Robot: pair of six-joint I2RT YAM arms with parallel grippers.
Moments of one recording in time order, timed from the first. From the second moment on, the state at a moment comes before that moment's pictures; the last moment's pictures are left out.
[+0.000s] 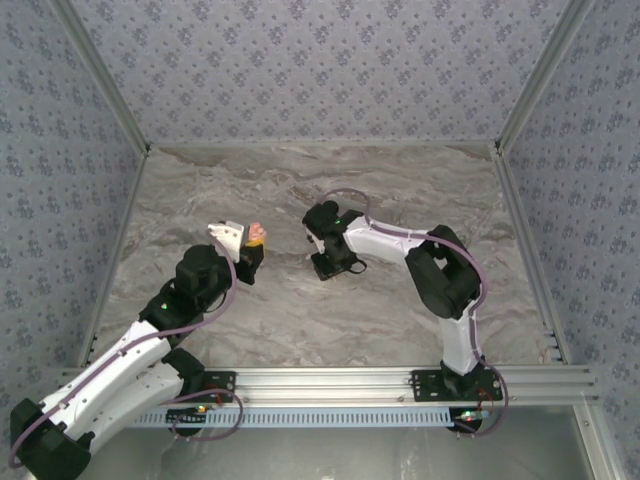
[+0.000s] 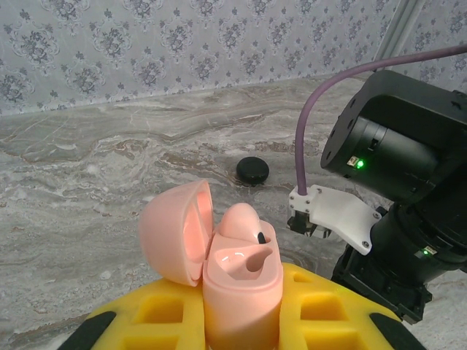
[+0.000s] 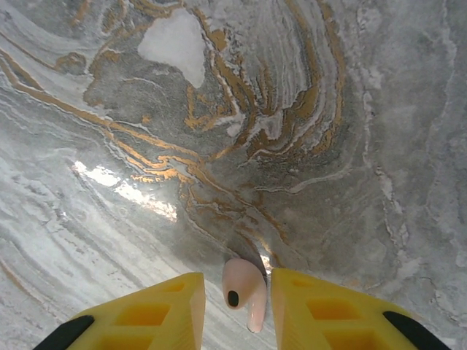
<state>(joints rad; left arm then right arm) -0.65 0.71 0.54 -0.11 -0.12 -0.18 0.77 1.99 1.40 -0.79 -0.04 0.25</state>
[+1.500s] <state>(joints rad) -0.65 0.94 0.52 0.07 0.04 -0.32 0.63 1.79 1.21 -0.57 -0.19 0.30</state>
